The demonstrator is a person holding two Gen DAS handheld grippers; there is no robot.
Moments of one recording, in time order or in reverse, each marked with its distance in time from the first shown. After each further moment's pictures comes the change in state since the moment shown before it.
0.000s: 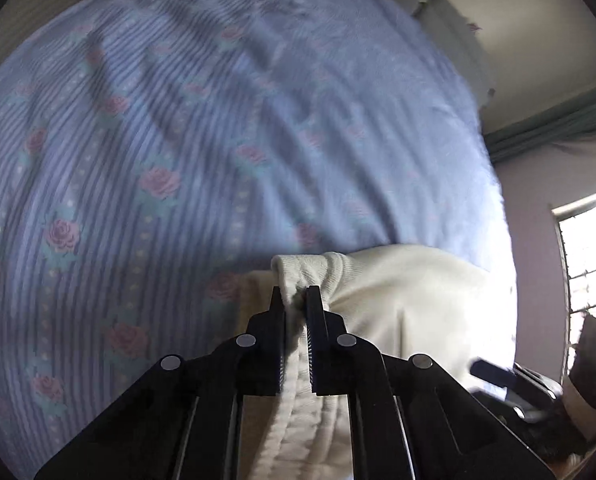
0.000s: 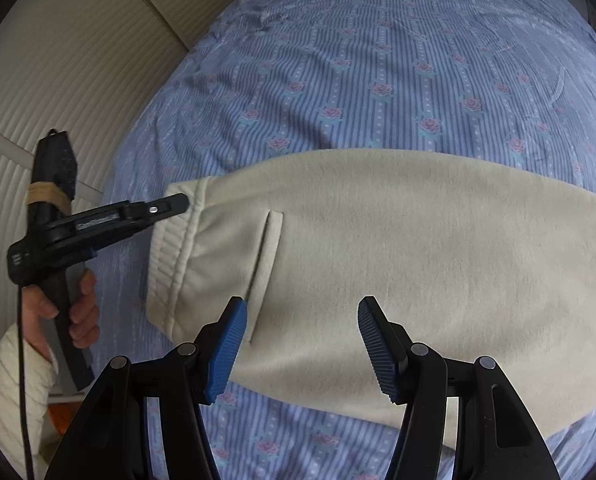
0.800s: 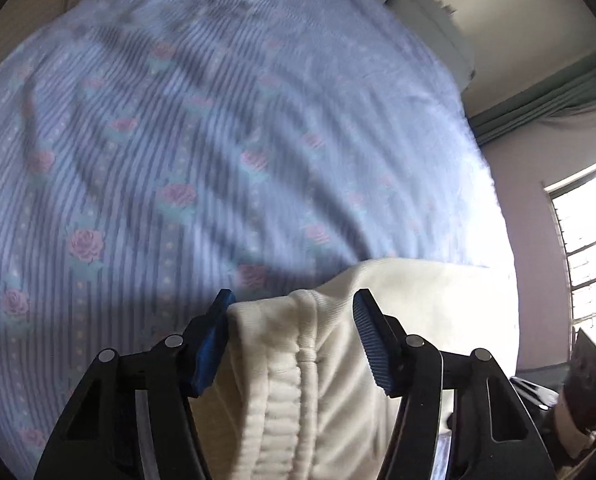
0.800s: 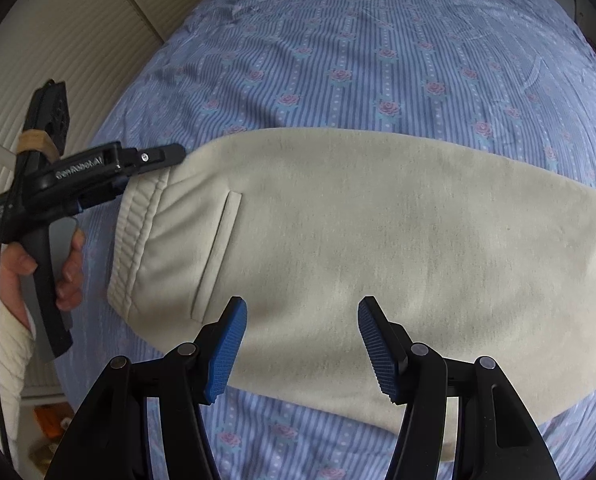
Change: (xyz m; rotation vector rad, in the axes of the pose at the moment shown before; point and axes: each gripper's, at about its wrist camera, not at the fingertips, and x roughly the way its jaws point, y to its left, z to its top) left arm 0.012 -0.047 0.024 0.158 -0.043 -0.082; right arm -0.002 -0.025 -0.009 0.017 0.016 -0.084
